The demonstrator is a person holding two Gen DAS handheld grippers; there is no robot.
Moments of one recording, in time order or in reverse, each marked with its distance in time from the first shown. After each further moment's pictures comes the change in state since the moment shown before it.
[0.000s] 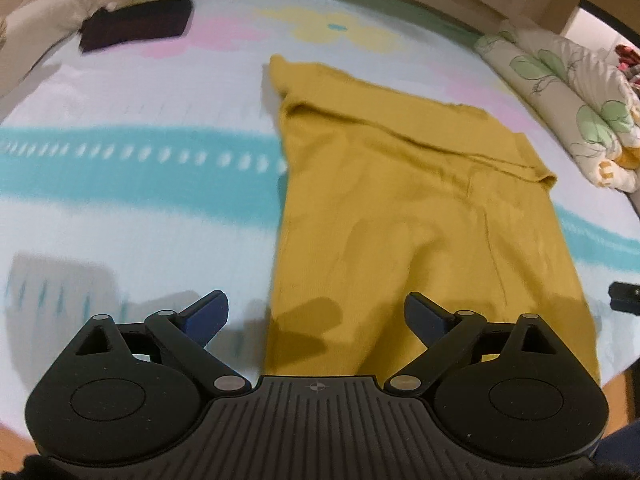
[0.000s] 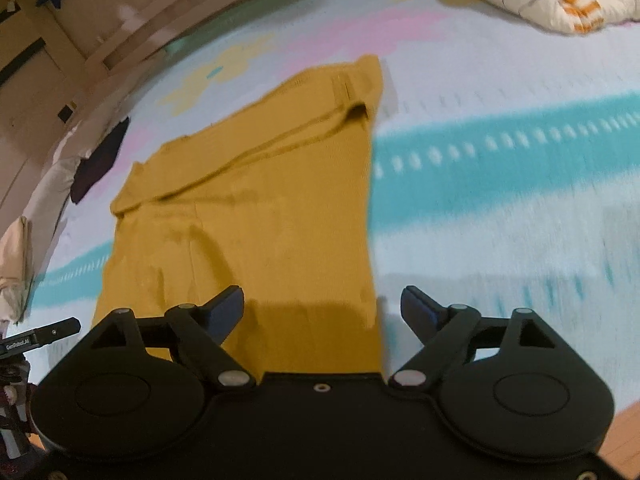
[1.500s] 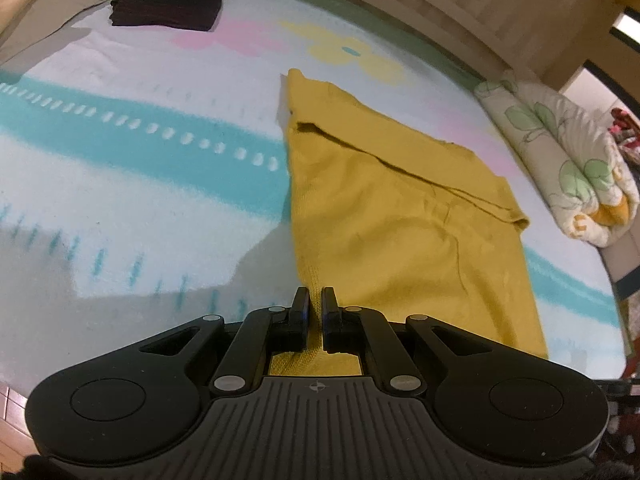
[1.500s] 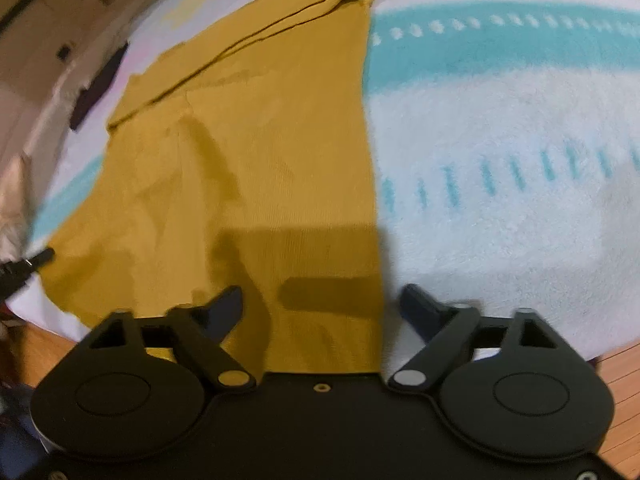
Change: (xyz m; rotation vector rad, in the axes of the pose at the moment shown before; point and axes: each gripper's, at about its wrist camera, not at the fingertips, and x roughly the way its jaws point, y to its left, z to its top) left arm -0.031 0.025 -0.011 -0.144 -0.052 -0.102; right arm 0.019 0.000 -0.044 -0.063 0.206 -0.043
